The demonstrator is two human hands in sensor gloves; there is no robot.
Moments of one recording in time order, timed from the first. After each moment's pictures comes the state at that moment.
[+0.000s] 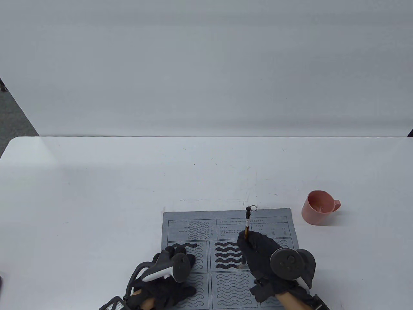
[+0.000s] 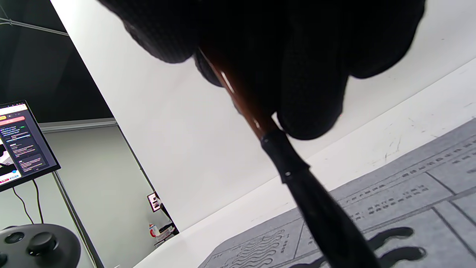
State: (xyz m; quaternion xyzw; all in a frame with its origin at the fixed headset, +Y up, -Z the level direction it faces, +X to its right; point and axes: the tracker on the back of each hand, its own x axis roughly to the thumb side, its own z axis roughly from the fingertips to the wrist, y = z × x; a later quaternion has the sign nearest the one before) left_hand -0.156 -0.796 -0.266 -0.37 -0.17 -0.01 0.91; right_hand 0.137 -0.711 -0.266 0.17 -0.15 0.90 0.36
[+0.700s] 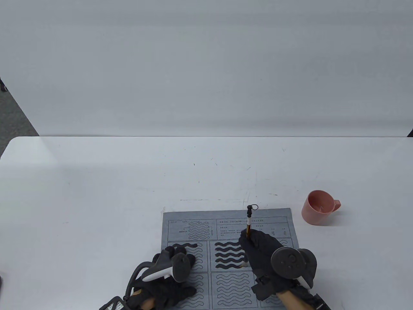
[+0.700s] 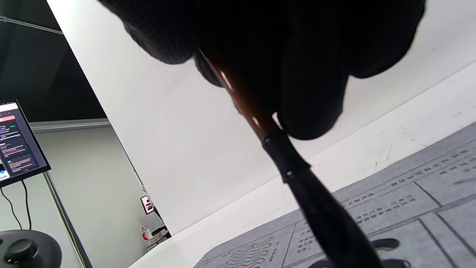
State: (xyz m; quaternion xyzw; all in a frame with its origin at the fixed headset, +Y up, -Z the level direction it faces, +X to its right) left_hand -0.156 -0.796 -0.266 -0.37 -0.17 -0.01 0.91; right_hand 0.140 -0.710 -0.268 0.16 -0.16 0.91 0.36
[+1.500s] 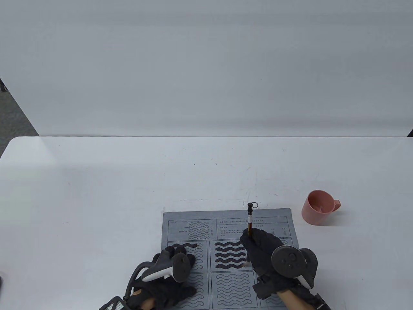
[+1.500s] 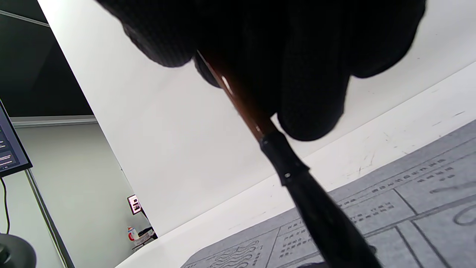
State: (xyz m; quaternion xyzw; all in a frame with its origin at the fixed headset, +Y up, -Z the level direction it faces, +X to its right) left_hand -0.156 -0.796 -0.266 -0.37 -0.17 -0.01 0.91; right_hand 0.143 -0.708 -0.269 0.14 -0.16 0.92 0.34
